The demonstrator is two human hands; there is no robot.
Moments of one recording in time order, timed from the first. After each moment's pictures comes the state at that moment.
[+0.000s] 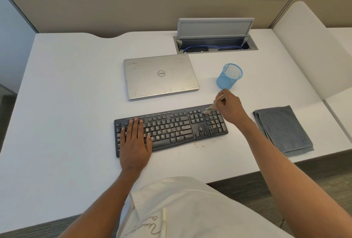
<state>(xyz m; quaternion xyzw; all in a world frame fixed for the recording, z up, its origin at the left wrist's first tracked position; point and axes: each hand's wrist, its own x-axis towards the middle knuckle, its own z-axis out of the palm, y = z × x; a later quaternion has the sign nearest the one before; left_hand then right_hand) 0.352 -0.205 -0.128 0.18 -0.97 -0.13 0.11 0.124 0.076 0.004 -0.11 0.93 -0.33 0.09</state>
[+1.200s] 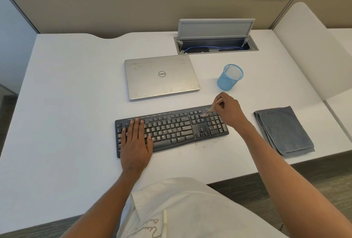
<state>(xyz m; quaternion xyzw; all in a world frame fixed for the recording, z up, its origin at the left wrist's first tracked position) 0.352 -0.206 -0.129 0.18 -0.97 -0.13 0.11 0.136 0.071 0.006 -0.11 0.93 -0.34 0.10</state>
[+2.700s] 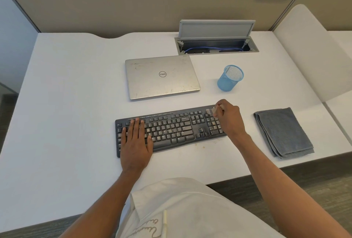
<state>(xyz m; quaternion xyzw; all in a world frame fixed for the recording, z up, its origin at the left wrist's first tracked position) 0.352 -0.206 -0.129 0.18 -0.97 -0.13 0.11 0.157 0.076 -0.018 -0.08 0.93 -0.34 0.04</state>
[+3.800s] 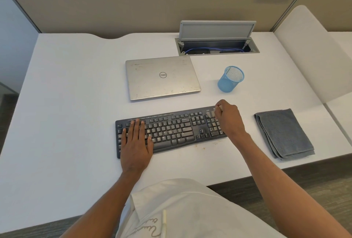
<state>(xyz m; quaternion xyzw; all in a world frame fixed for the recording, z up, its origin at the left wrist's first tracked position) 0.352 -0.206 -0.130 0.18 -0.97 -0.13 0.11 0.152 0.069 -0.010 -0.09 0.96 -0.25 0.05</state>
